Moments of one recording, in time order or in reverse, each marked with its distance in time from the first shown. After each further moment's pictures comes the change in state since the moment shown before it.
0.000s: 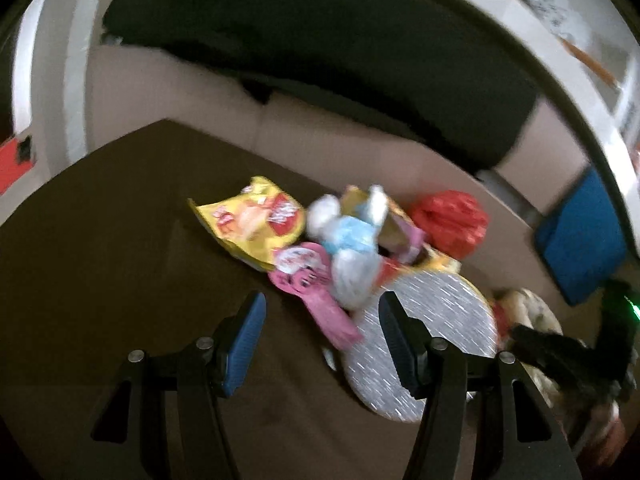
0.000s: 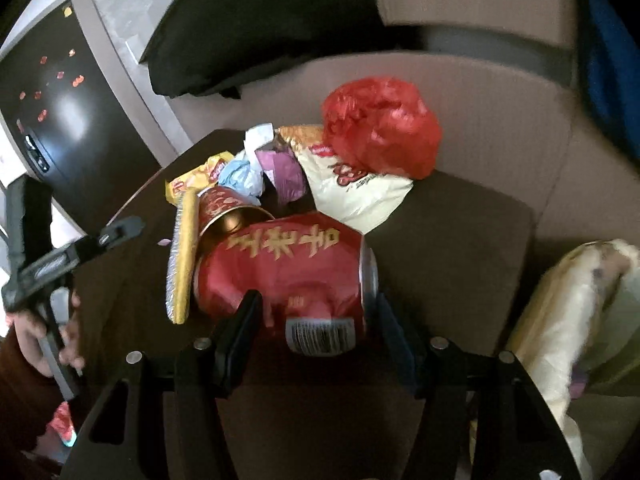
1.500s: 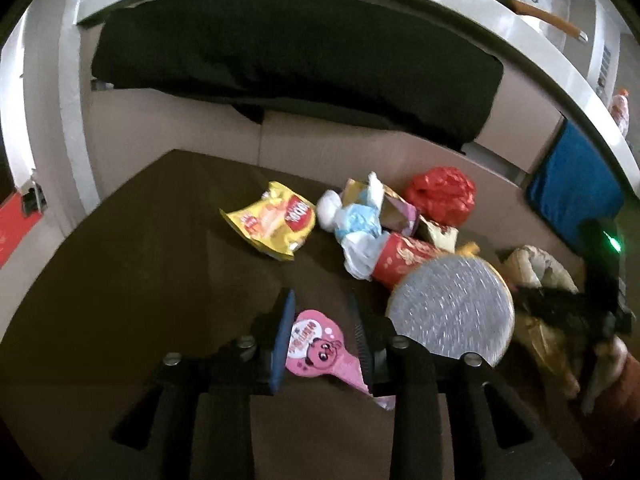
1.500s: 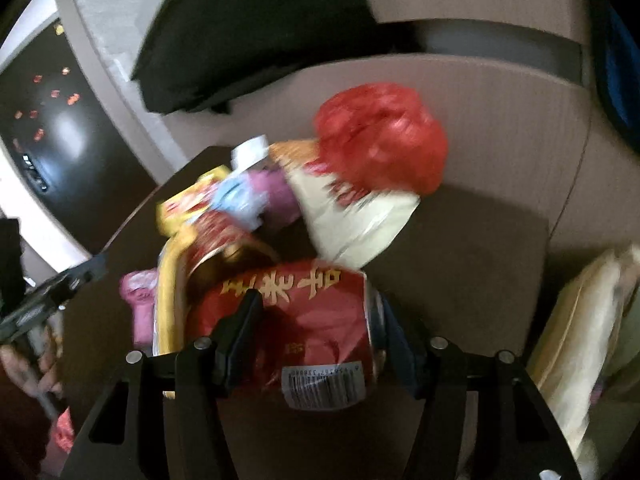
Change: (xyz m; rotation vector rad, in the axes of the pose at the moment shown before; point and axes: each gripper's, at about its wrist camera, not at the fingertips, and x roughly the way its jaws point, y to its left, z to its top) left arm -0.057 -0.002 -0.014 0.191 -0.013 0.040; right arm 0.020 0.008 0.001 0.051 0.016 0.066
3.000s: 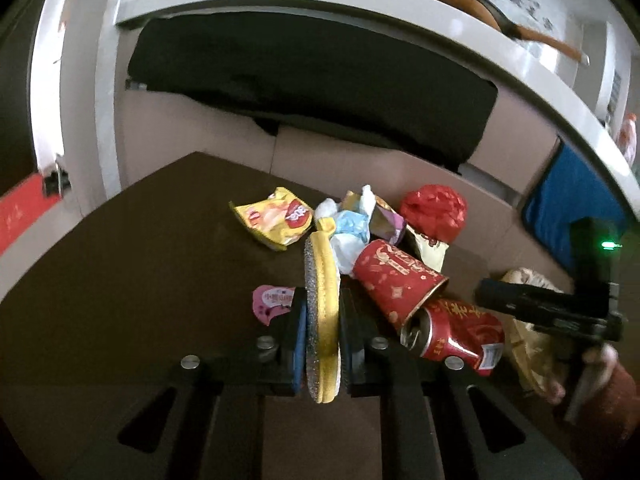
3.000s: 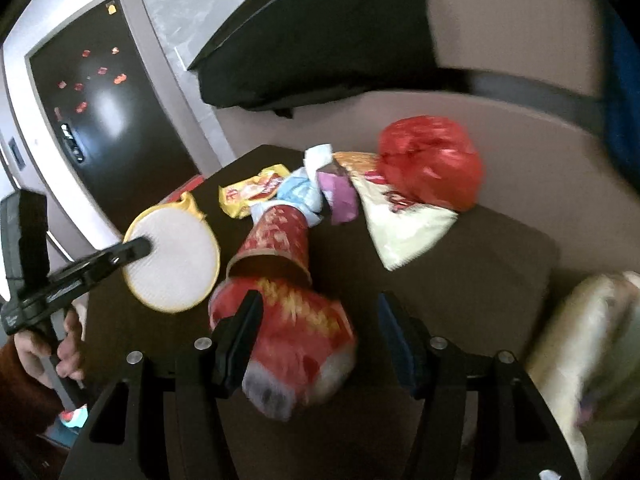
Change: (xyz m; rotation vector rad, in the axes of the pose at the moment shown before) left arm -0.028 -0.020 -0.033 -0.095 -0.080 0.040; right arm -0.014 0.020 0.006 -0.127 -0.040 0.108
